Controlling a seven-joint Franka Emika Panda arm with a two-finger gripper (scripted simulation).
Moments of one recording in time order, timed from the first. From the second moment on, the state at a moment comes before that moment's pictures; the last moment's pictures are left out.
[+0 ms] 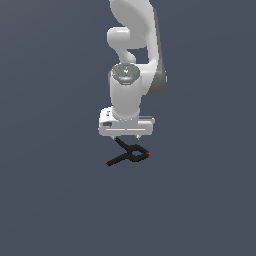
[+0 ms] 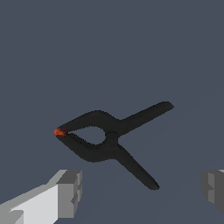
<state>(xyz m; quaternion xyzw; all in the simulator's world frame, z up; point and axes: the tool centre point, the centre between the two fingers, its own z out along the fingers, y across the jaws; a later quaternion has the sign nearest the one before) -0.002 -0.010 0.159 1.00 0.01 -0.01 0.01</state>
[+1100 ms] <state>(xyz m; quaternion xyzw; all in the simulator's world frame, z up) -0.005 -0.009 0.151 1.00 0.06 -0.02 0.01</state>
